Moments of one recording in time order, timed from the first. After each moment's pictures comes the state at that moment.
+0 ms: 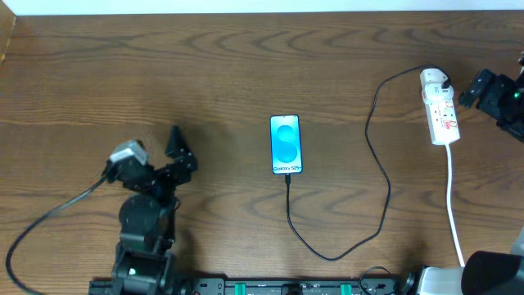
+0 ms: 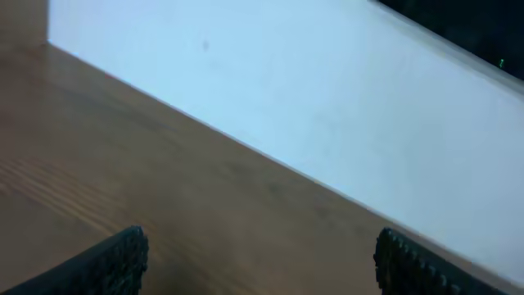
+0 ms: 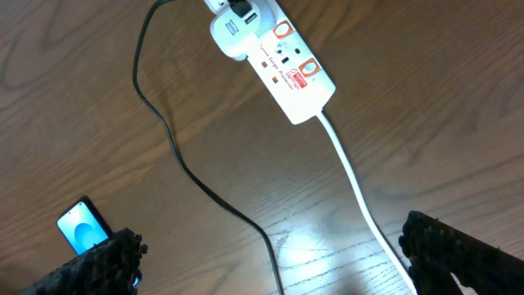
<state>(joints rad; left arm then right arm) -0.19 0.50 0.36 0.04 -0.29 -0.48 -0.35 1.56 1.73 -1.34 -0.12 0.25</state>
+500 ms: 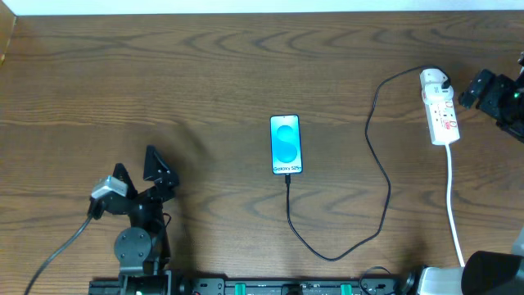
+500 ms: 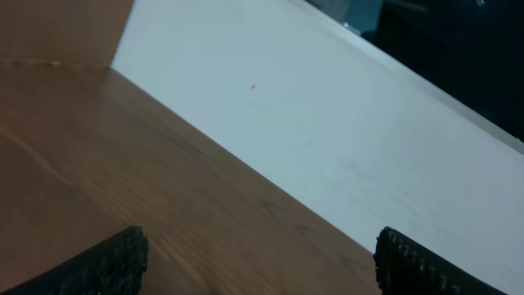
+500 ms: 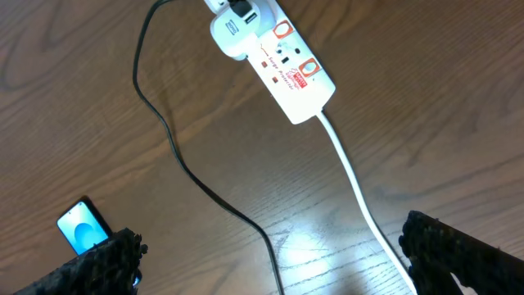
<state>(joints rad) 0.01 0.16 0.10 0.11 -0.26 -0.55 -0.35 1.56 1.73 -1.34 -0.12 0.25</state>
